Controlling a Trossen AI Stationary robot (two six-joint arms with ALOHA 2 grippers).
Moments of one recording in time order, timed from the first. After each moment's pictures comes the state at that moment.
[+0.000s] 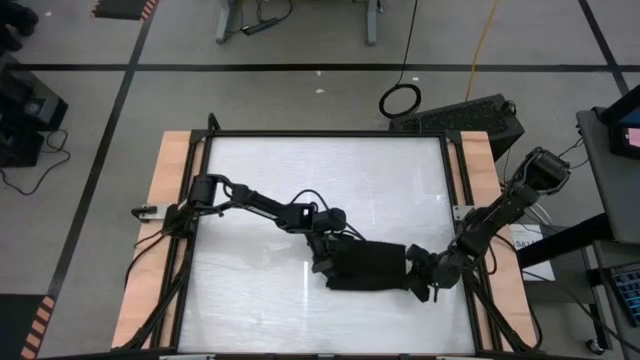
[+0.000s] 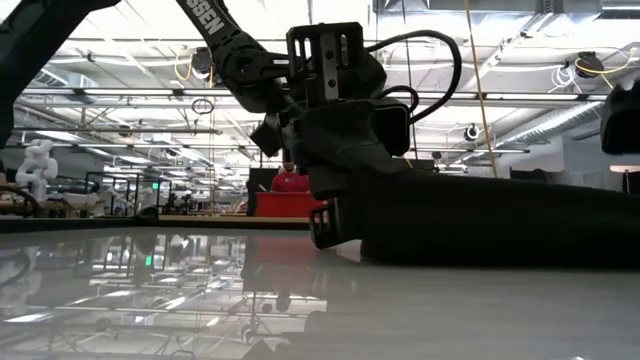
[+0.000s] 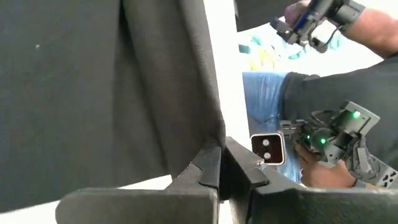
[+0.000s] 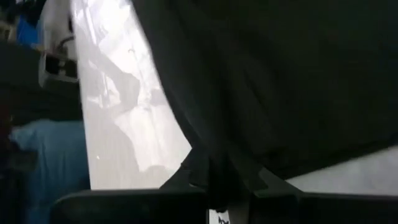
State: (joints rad) left arm -0.04 2.18 1.28 0.11 0.96 -0.55; right arm 0.81 1.23 0.24 0.23 0.27 1.37
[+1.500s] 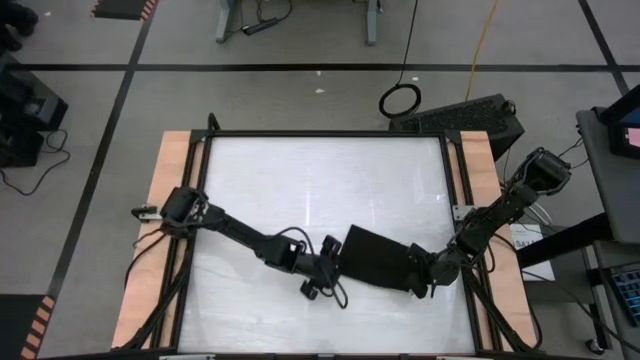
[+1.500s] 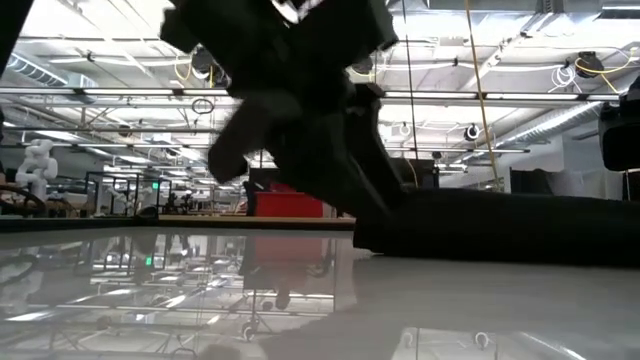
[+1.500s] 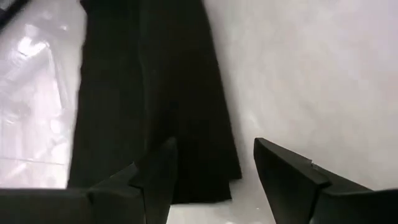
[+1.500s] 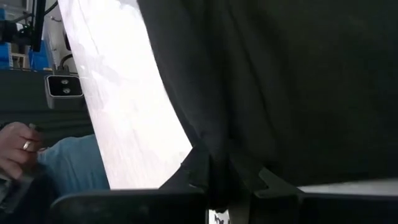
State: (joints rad) left arm -0.34 2.02 1.27 -0.08 -0.20 0.39; right arm 0.78 1.23 0.22 0.27 0.20 1.53
